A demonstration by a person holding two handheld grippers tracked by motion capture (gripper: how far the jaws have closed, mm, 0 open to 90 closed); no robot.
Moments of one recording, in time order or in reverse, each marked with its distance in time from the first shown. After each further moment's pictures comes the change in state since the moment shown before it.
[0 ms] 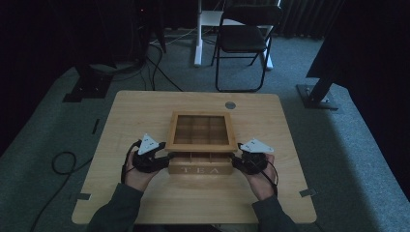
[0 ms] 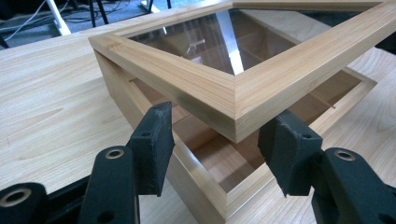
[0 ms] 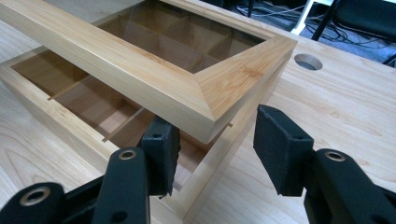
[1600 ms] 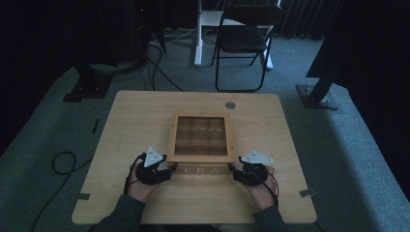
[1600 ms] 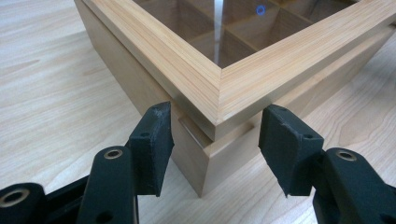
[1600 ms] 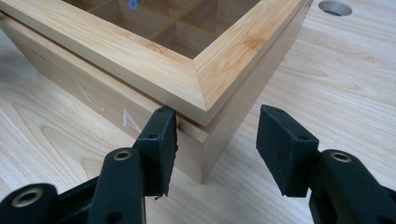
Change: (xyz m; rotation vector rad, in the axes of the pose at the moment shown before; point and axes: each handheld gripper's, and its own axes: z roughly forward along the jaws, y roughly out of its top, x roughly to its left) left arm -0.014 -0.040 0.012 0.079 0.012 -0.005; right arm 0.005 -0.042 0.004 0.081 0.042 0.049
